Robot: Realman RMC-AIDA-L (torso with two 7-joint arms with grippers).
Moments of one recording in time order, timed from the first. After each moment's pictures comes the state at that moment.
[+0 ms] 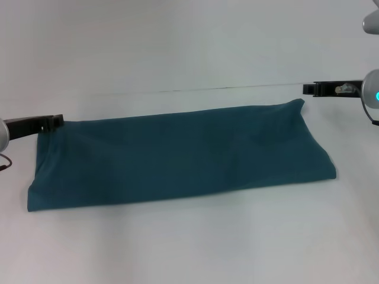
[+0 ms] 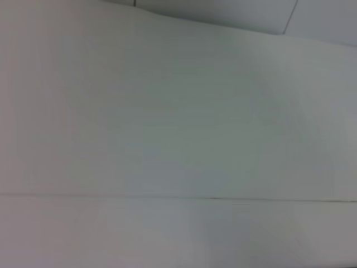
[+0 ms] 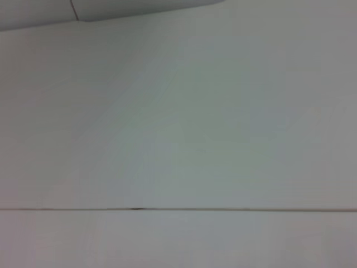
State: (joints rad) left arm -0.70 -2.12 0.71 0.72 2.36 0.71 -2.19; right arm 0.75 2.03 -0.80 -0.70 -2.44 -0.70 2.36
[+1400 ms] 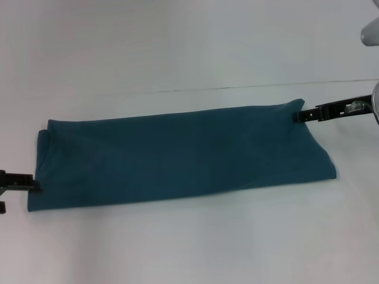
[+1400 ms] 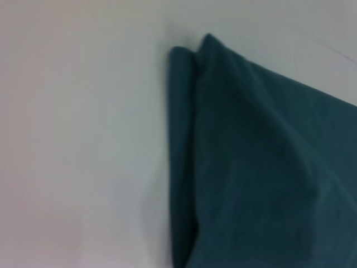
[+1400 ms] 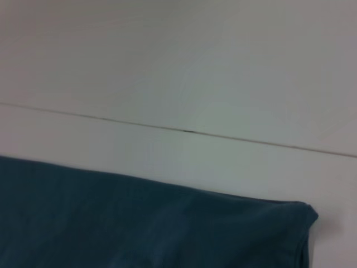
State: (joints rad) left arm -0.56 -2.03 0.67 1.13 2.61 1.58 -2.83; right arm 0.71 2.04 -0.80 -0.90 -2.56 -1.05 2.35
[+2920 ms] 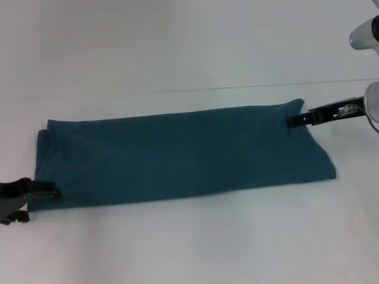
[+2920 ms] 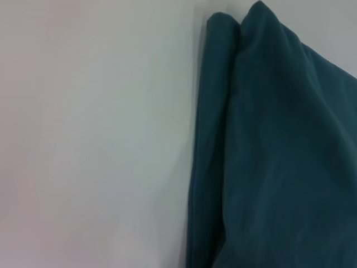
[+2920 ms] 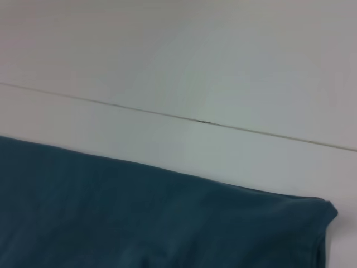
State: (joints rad) left arm -0.63 -2.04 0.68 0.88 2.65 1.38 -2.86; right arm 0.71 2.05 -0.84 -0.91 -2.58 -1.05 2.35
